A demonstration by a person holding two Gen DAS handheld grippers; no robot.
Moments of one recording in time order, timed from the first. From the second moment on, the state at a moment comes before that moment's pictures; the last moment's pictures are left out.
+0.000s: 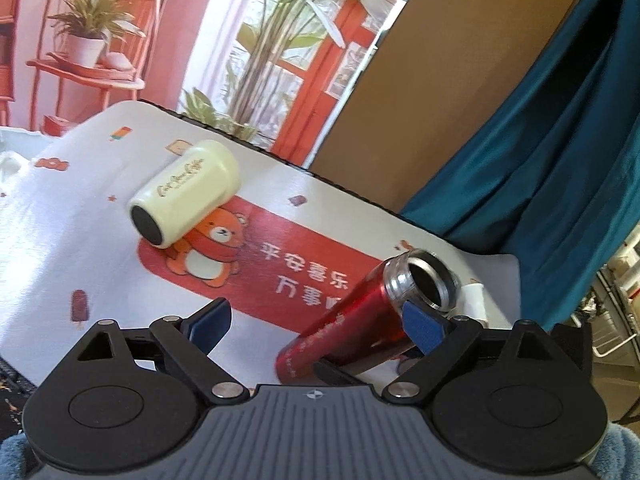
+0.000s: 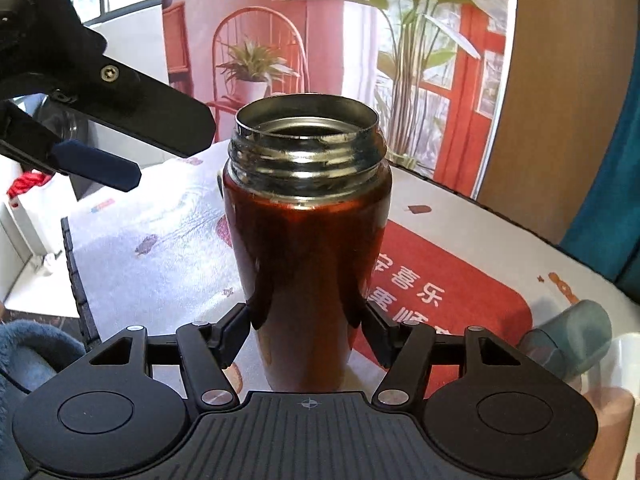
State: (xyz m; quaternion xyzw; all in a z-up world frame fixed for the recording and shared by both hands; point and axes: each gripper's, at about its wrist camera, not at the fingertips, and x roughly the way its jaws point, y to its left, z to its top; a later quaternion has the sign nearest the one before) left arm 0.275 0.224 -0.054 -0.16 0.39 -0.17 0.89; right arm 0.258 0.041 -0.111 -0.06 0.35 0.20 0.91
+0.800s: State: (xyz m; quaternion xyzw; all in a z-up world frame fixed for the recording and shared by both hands) left arm 0.218 0.230 -0.044 -0.06 0.37 -0.07 0.92; right arm 0.207 -0.008 -0.067 0.02 0.37 0.09 0.93
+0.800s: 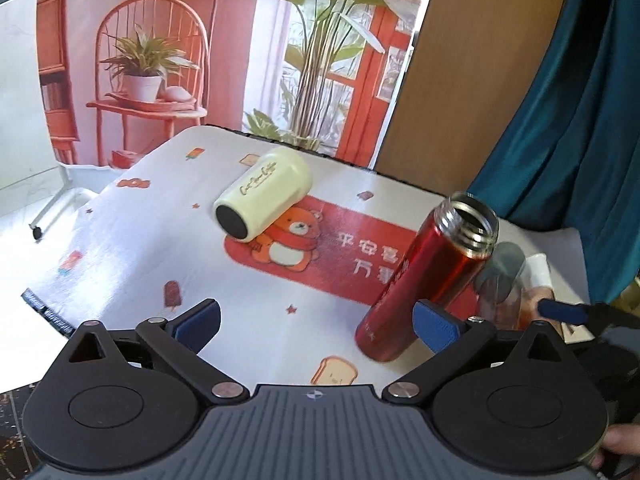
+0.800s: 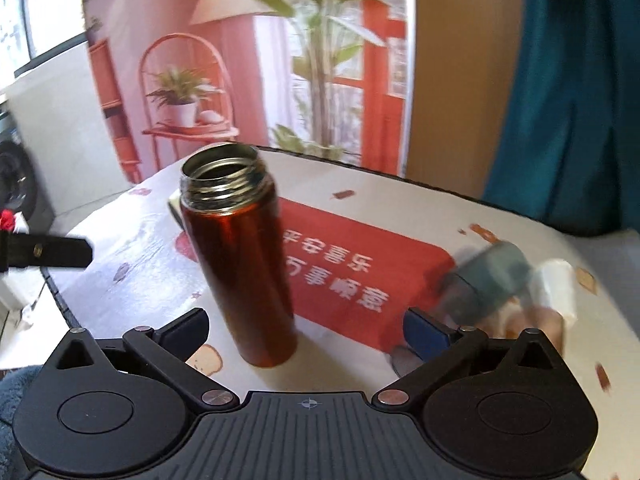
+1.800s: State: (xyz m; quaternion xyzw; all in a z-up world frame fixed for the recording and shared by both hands) left arm 0.080 0.212 -0.012 0.03 0.36 -0.02 0.93; right arm 0.063 -0.012 -0.029 0.04 0.38 0.05 0.92
